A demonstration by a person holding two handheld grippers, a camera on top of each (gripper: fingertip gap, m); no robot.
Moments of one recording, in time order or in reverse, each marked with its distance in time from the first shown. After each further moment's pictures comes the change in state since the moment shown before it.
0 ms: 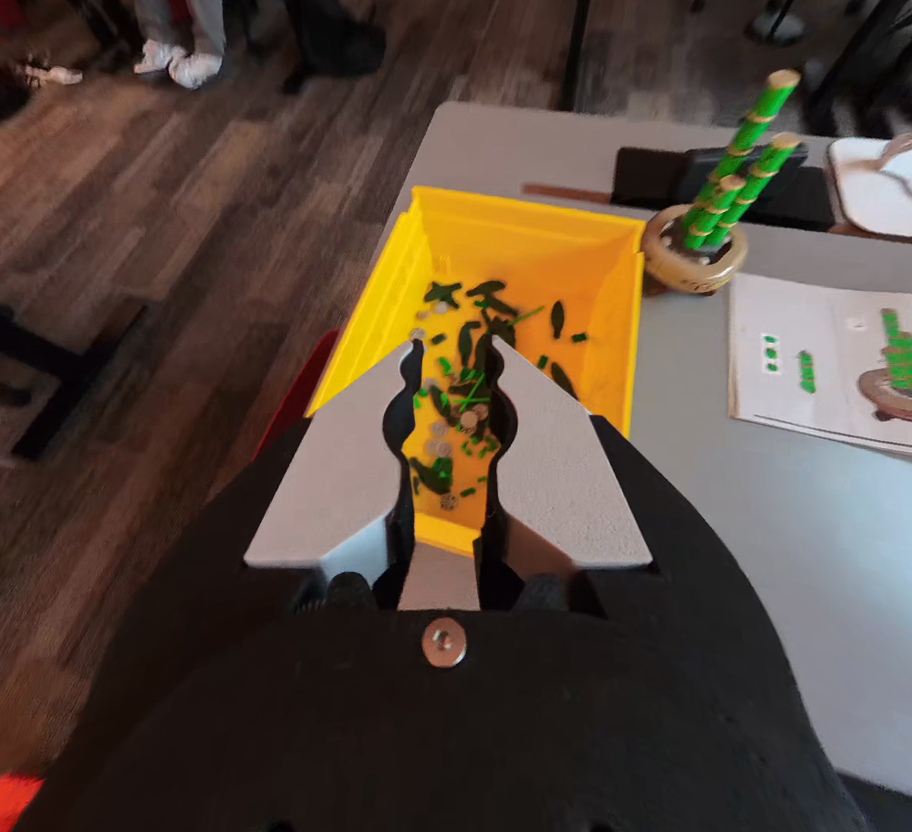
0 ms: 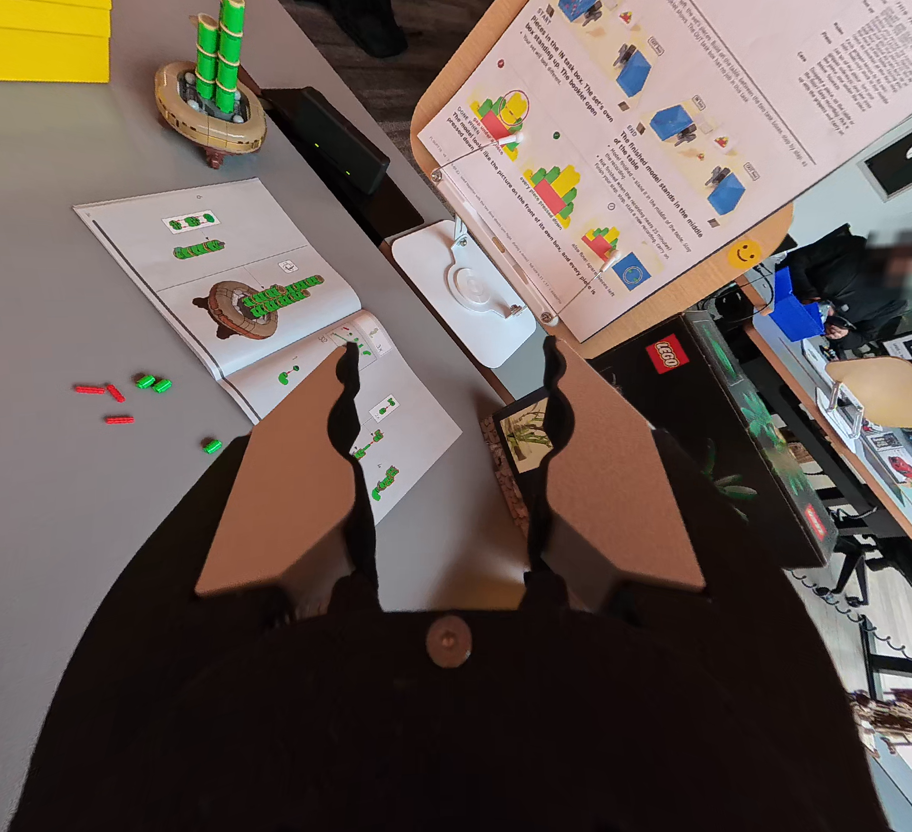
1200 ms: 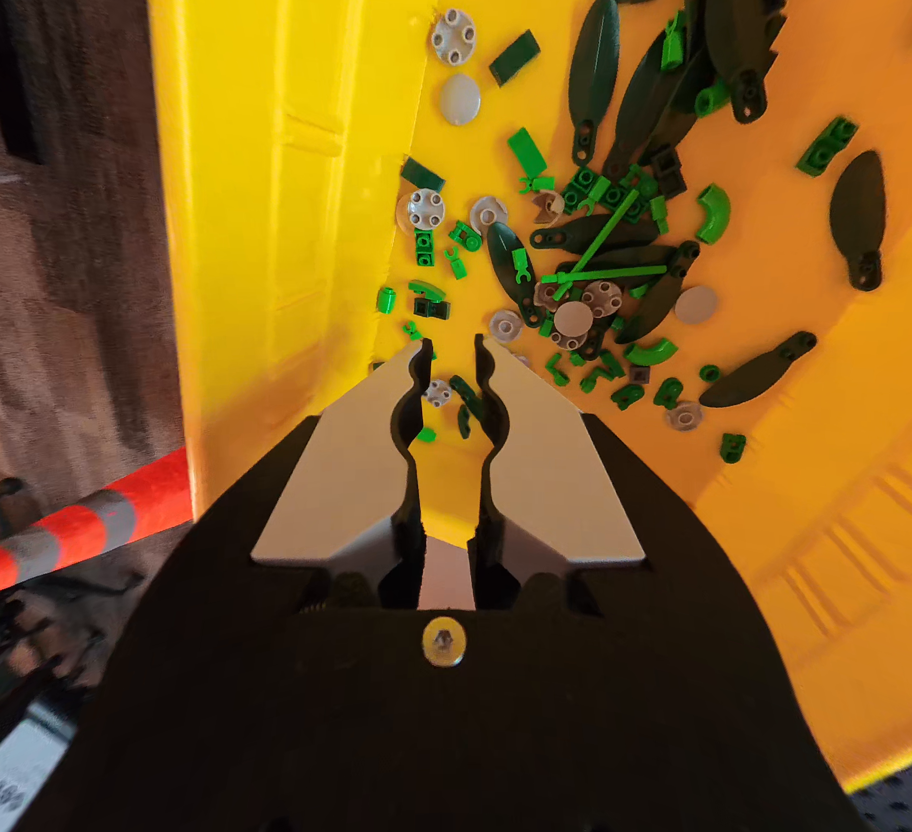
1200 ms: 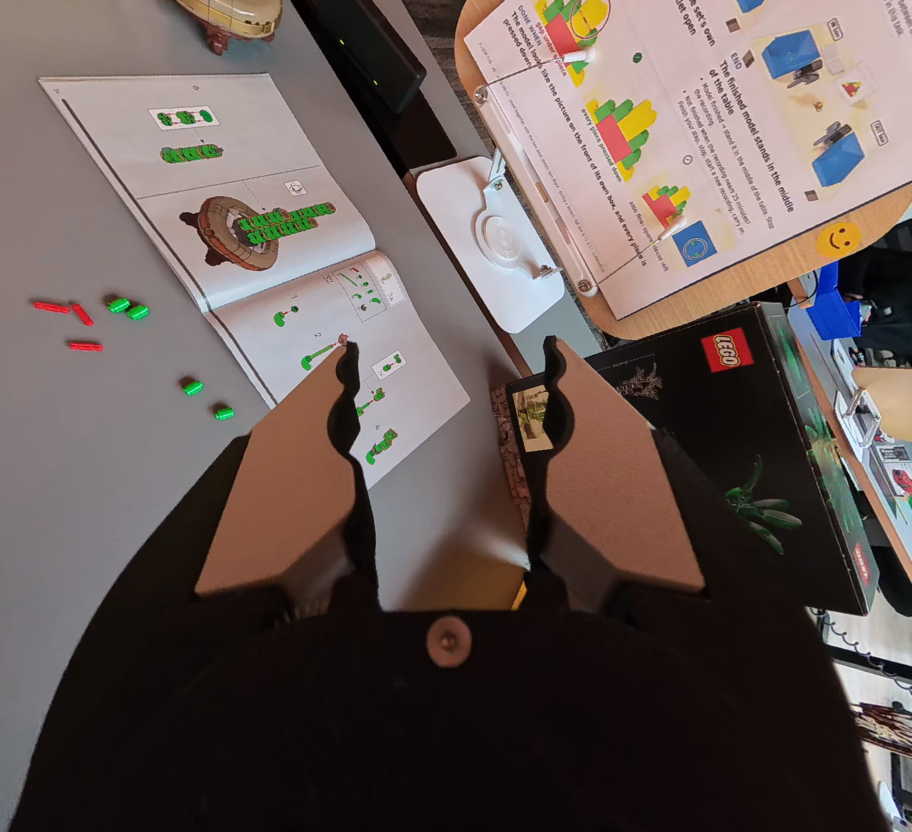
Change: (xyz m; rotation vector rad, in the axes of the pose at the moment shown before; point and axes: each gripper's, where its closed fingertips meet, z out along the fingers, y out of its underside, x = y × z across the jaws) left arm -0.039 0.150 0.123 -0.879 -0.130 0.087; right arm -0.012 0.032 0.030 -0.124 -0.082 -0.098
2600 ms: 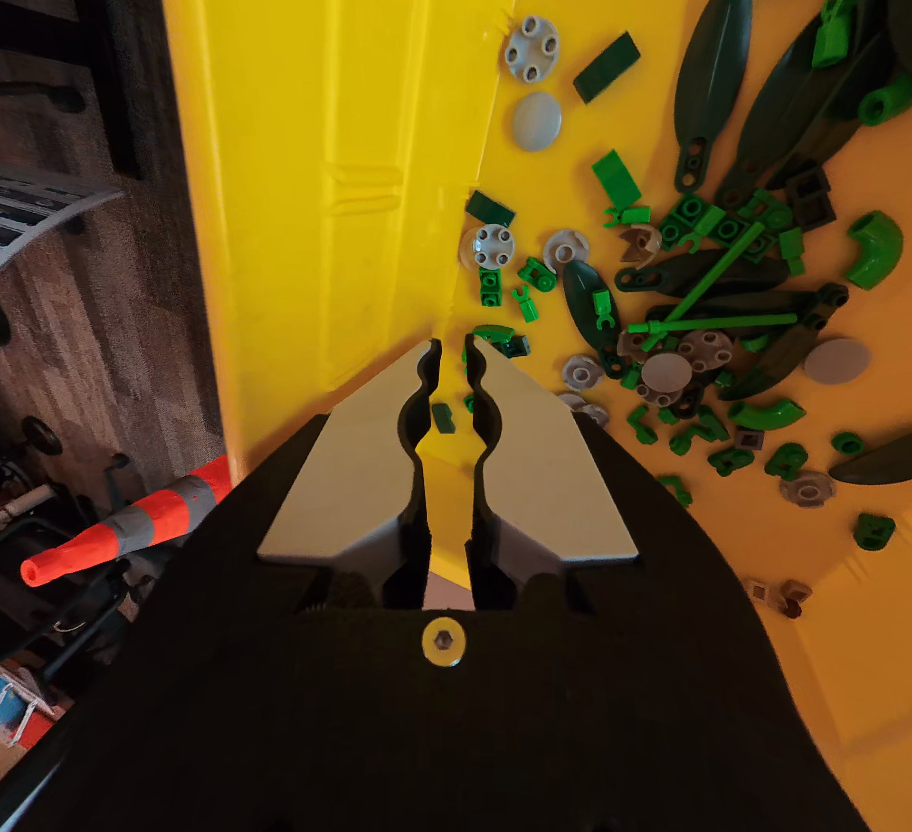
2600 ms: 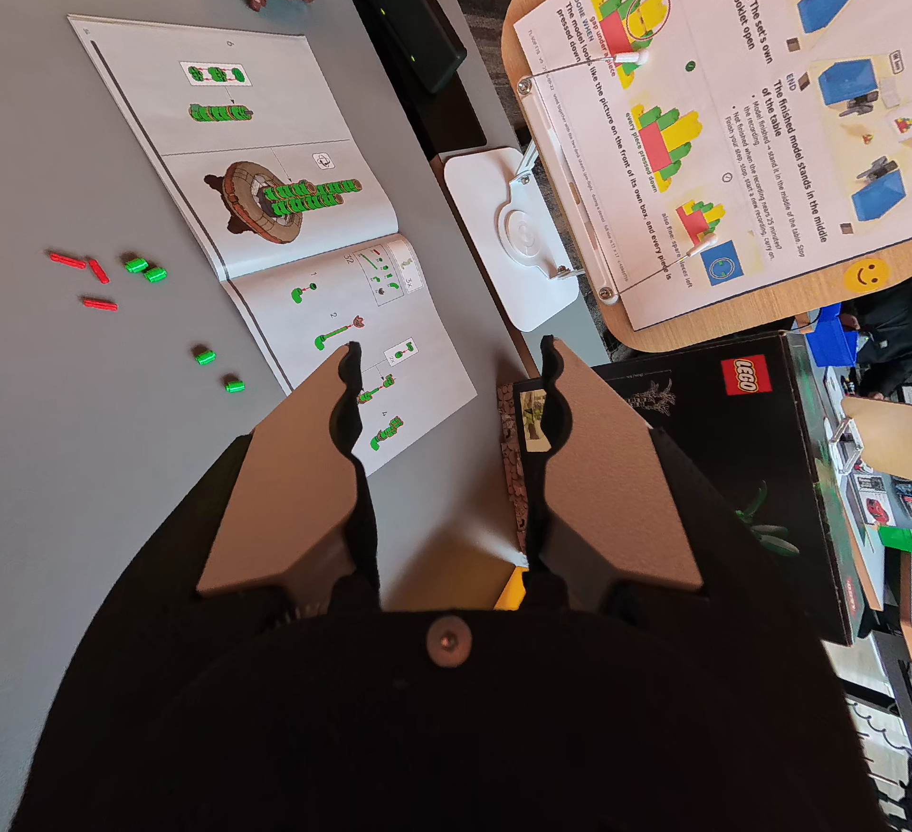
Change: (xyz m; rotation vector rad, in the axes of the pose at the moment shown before) left arm -0.026 -0.010 0.025 -0.027 -0.134 0.067; right arm -0.017 0.001 0.003 -0.034 -0.041 -0.095
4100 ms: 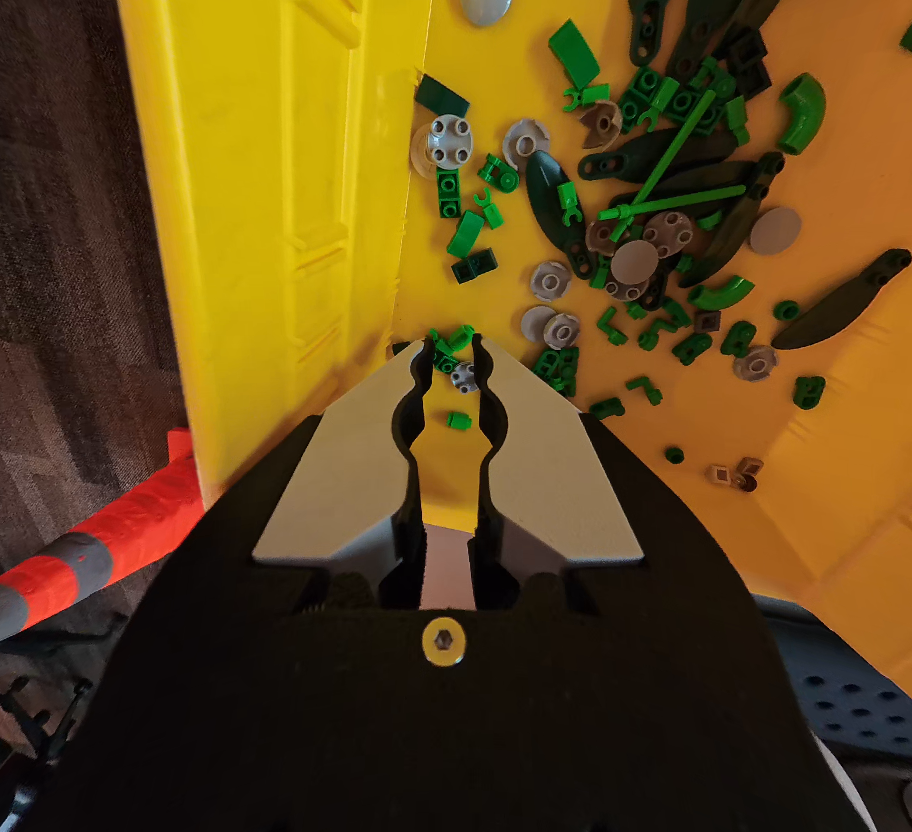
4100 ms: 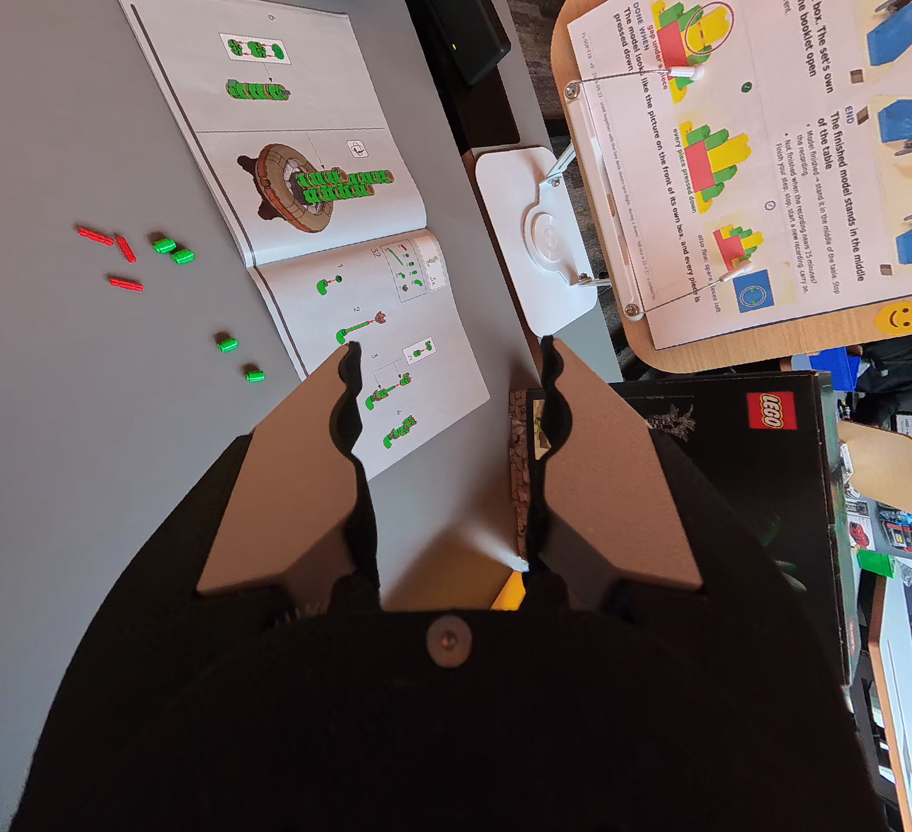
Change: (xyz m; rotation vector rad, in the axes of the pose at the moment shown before) left arm 0.013 0.033 -0.007 0.006 0.253 -0.004; right arm -0.020 -0.005 0.008 -0.032 -0.040 -0.075
